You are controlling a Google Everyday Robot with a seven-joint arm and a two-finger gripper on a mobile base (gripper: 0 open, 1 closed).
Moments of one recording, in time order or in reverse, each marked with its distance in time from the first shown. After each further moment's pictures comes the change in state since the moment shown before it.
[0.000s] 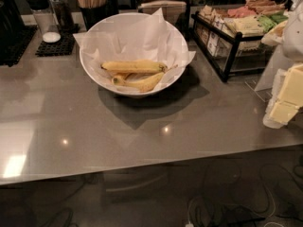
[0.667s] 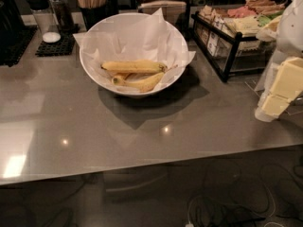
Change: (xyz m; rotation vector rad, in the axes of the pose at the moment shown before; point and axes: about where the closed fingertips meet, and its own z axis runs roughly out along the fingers) arm -0.012 -0.008 0.001 0.005 -0.041 0.006
